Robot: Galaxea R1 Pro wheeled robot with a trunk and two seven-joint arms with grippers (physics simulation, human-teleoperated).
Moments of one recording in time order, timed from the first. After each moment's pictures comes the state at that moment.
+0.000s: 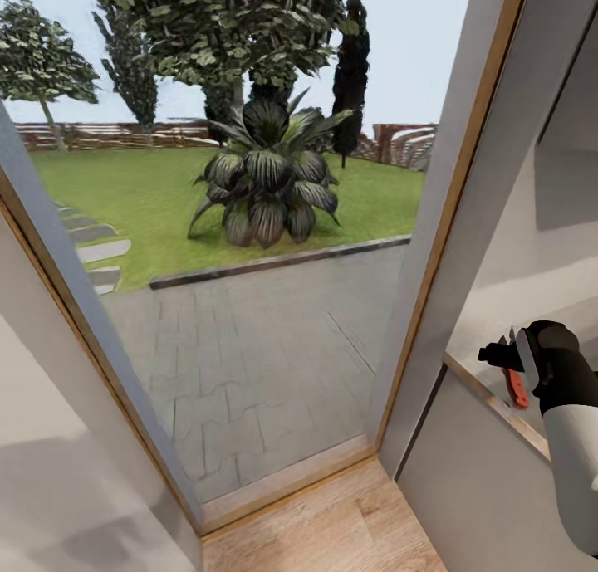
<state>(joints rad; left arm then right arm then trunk) 0.01 -0.09 0.13 -0.07 0.00 -0.09 -0.01 -0.92 -0.31 -0.28 -0.88 0.06 1.04 -0.03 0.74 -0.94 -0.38</state>
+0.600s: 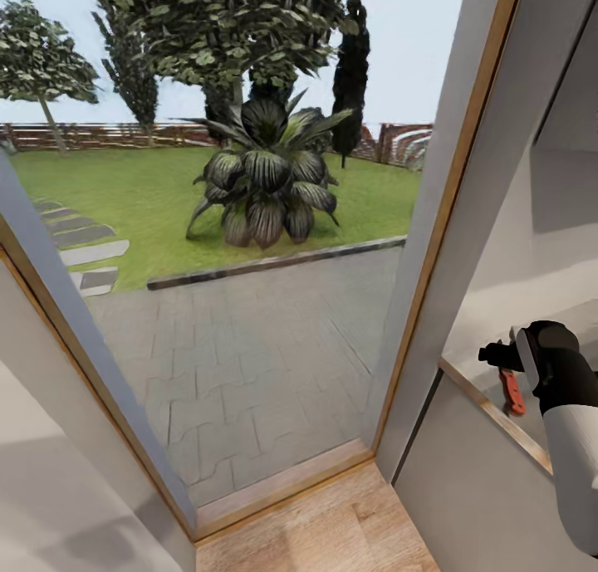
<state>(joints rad) 0.01 -0.08 0.13 -0.07 0.00 -0.09 -0.01 -0.92 -0.31 -0.28 -0.88 0.06 1.04 -0.03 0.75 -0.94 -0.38</state>
